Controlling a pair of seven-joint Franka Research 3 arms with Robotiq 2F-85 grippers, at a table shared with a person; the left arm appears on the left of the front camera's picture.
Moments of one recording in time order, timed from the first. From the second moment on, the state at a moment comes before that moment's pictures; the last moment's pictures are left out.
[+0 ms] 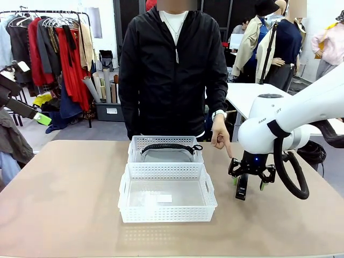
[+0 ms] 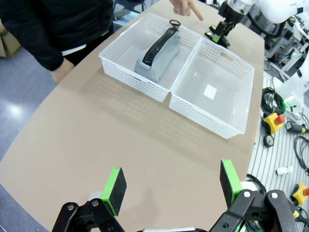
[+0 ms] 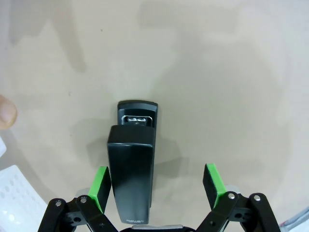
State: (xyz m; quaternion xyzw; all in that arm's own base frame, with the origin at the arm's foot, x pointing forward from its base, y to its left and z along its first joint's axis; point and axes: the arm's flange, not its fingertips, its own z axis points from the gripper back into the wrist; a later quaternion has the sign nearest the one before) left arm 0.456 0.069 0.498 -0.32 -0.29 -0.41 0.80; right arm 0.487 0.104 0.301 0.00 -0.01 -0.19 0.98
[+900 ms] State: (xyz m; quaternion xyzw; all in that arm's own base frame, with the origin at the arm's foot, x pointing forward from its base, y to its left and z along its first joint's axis) left arm 0.456 0.069 0.498 -0.32 -0.29 -0.41 0.80; right arm 0.472 0.128 0.310 0.01 0.03 -0.24 0.97
